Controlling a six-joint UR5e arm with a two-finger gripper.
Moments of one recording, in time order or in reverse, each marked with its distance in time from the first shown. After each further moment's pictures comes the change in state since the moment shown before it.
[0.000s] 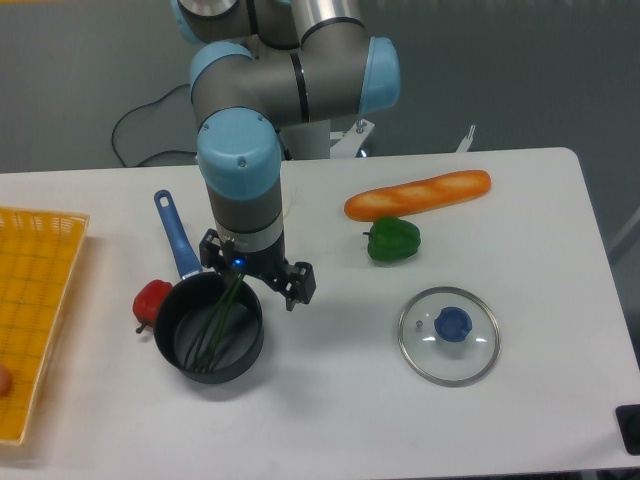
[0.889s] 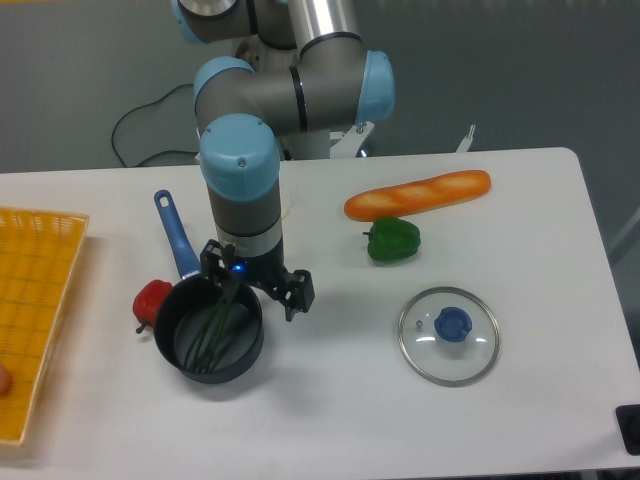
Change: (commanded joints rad) arm 0.040 -0.002 -0.035 0.089 0.032 0.021
